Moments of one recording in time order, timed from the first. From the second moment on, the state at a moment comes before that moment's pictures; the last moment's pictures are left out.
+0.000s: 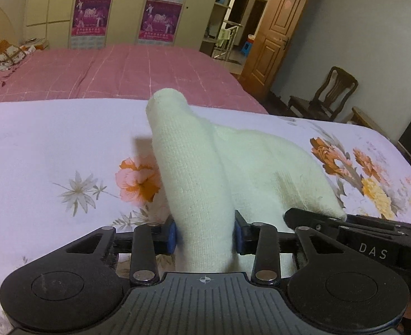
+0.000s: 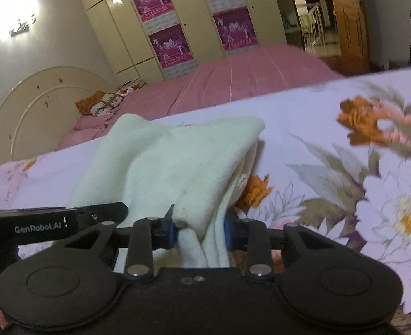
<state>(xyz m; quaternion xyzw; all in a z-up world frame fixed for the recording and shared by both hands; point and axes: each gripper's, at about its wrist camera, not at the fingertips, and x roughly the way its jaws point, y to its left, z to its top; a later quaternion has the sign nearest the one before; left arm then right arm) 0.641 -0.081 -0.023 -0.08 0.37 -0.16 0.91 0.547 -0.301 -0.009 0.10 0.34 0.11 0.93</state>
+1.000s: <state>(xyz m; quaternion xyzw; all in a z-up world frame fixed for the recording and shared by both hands) 0.523 0.109 0.023 -0.06 0.34 -0.07 0.94 0.477 -0.120 0.045 0.02 0.31 0.23 0.92</state>
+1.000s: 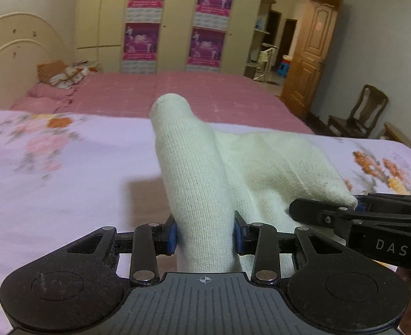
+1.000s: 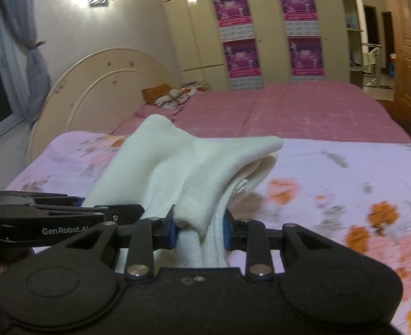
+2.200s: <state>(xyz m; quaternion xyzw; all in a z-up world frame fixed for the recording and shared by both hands) 0.540 0.159 -0.044 -0.09 0.34 -0.06 0.93 0.505 -0.067 -0.009 -0.03 0.36 0.25 0.90</state>
